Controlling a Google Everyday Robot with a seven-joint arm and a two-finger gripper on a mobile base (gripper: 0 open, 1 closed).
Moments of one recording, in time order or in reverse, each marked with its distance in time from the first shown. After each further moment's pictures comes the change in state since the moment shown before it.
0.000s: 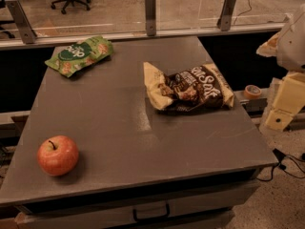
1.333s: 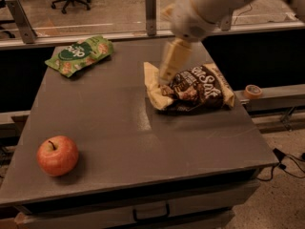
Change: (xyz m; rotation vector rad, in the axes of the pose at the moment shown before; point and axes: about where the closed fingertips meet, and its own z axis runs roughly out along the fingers) arm -0.205 -0.095 0.065 0.101 -0.413 -0.280
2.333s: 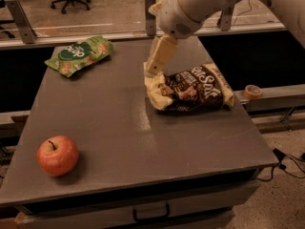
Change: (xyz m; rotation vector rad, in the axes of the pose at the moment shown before) arm -0.025 -0.023 0.023 0.045 -0.068 0.011
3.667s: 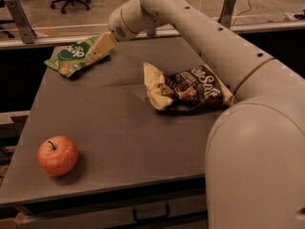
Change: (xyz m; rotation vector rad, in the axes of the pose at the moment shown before) arm -0.068 -0.092 0.182 0.020 -0.267 0.318
